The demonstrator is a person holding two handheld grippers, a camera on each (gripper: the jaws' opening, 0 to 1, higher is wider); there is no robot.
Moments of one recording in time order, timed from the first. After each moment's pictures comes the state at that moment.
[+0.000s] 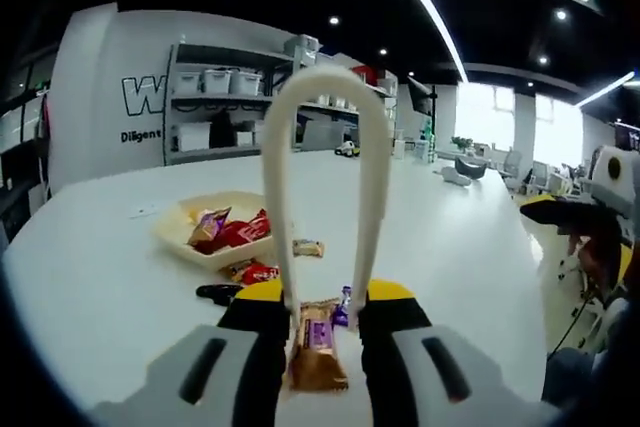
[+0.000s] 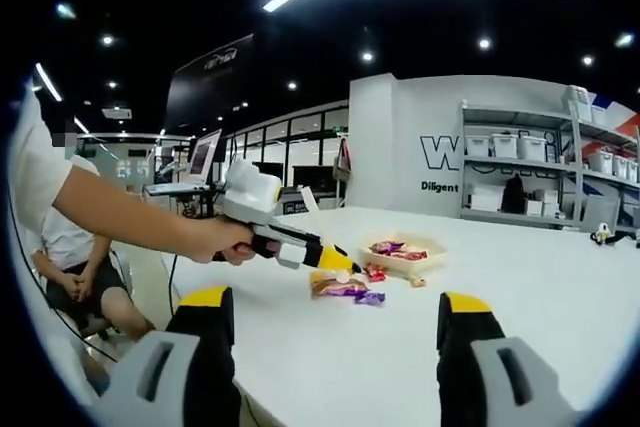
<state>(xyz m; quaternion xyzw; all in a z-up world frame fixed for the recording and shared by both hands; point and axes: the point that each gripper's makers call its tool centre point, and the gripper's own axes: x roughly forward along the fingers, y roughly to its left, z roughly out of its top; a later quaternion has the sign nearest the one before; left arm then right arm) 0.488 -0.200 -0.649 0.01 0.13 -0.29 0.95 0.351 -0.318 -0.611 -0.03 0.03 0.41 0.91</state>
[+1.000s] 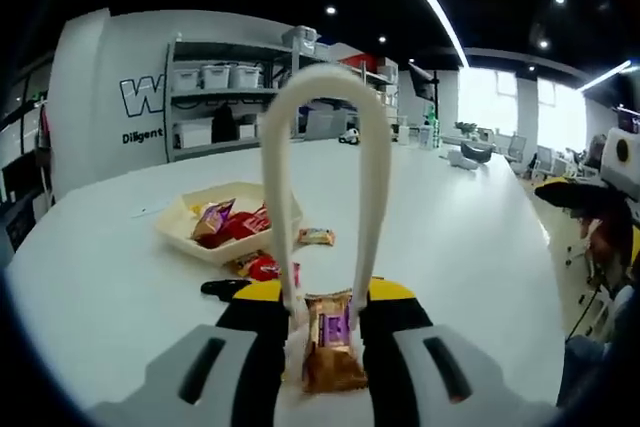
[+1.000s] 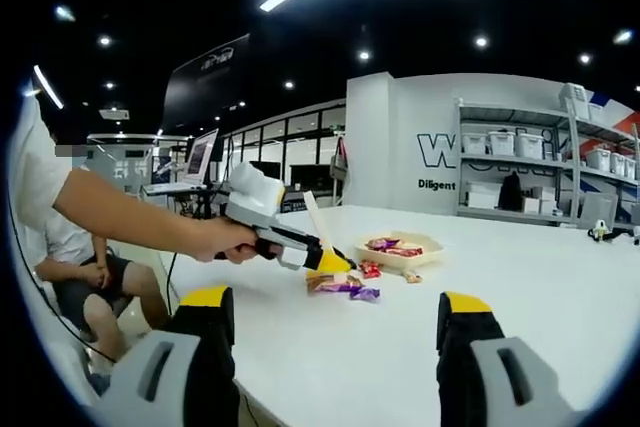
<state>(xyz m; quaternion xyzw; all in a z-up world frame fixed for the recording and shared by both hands) 0.501 -0.197 -0.668 0.03 0.15 -0.28 0.95 0.353 -0.326 -0.614 -0.03 0.03 0.40 0.92</state>
